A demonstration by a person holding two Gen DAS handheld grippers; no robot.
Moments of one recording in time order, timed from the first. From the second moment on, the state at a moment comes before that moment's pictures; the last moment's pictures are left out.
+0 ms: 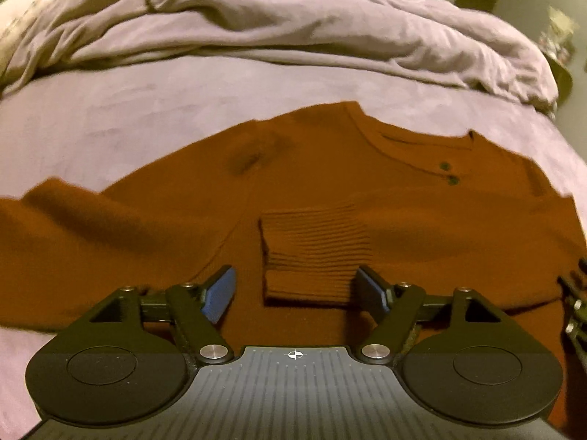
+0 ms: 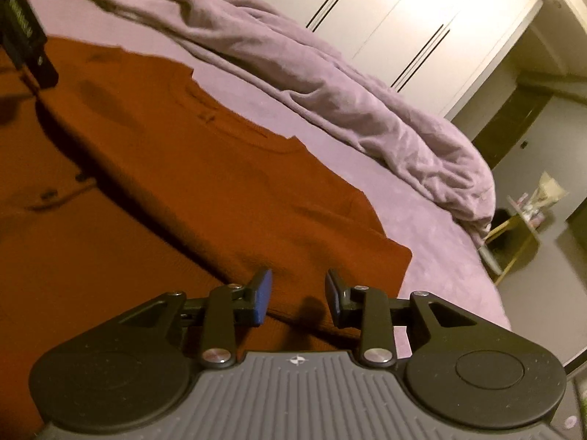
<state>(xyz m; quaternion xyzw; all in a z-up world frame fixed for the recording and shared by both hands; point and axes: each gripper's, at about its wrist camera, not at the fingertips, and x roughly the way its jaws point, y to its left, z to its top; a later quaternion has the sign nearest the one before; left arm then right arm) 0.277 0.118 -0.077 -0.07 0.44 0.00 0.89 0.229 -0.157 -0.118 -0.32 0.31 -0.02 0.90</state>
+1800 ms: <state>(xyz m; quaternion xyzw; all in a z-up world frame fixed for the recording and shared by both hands) 0.239 0.137 0.000 -0.13 0.26 -0.03 0.96 0.169 -0.182 -0.079 -0.12 0.36 -0.02 0.93</state>
